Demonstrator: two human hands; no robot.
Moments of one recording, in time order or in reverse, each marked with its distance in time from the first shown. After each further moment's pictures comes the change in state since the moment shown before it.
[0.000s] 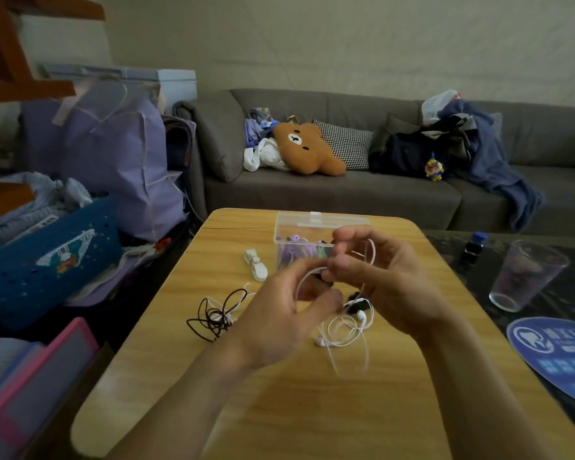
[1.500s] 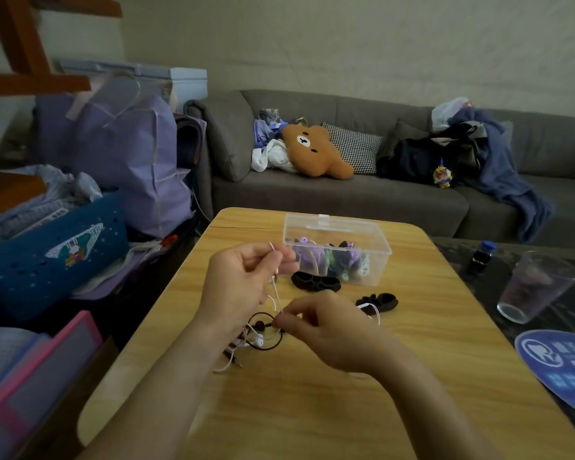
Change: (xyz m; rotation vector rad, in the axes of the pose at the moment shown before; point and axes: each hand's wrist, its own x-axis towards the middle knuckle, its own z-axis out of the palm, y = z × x) left_hand 0.004 -0.002 -0.038 -0.196 0.448 -0.095; right_hand -0.004 0.042 0.048 -1.140 -0.217 0.259
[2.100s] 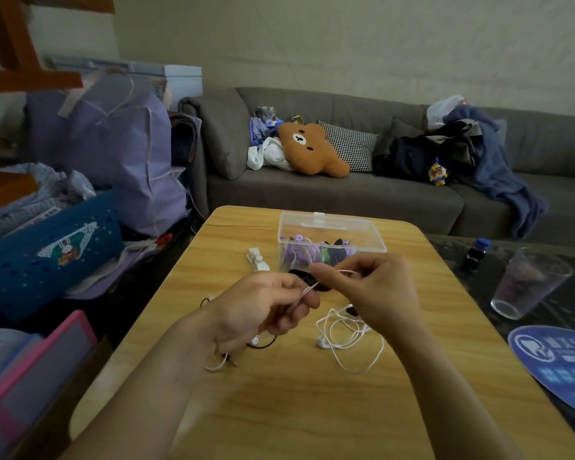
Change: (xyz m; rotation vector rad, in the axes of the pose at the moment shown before) left_hand 0.001 -0.005 0.003 0.010 -0.576 -0.369; right_hand -0.009 0.016 -0.033 0.418 0.562 0.052
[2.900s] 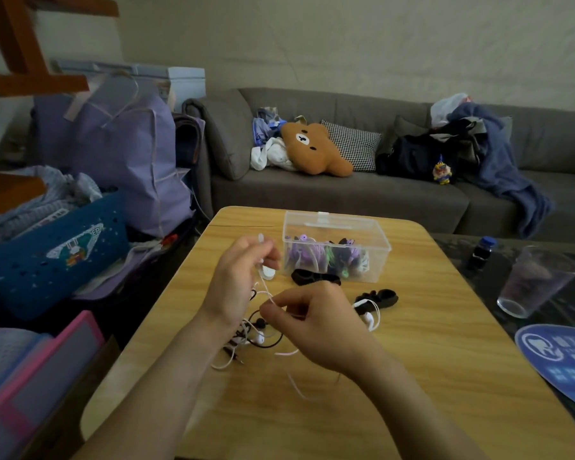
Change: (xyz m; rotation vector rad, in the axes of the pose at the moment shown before) left_hand 0.006 -0.004 -0.014 0.004 0.580 0.372; right_hand -0.021 -0.004 0.055 -0.196 -0.338 -0.165
